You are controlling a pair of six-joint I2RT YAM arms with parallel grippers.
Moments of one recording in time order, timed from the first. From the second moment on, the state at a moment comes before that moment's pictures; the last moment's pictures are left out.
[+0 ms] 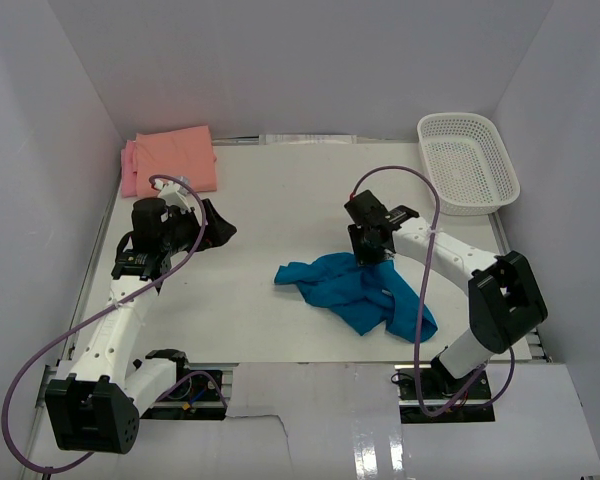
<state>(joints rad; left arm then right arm) -0.07 0.99 0.81 -0.32 0.38 -0.36 0.62 1.56 1.12 -0.75 0.22 0.29</state>
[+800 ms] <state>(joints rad) -0.07 0.99 0.81 -0.32 0.38 -0.36 0.62 1.60 1.17 -0.76 0.35 0.31</state>
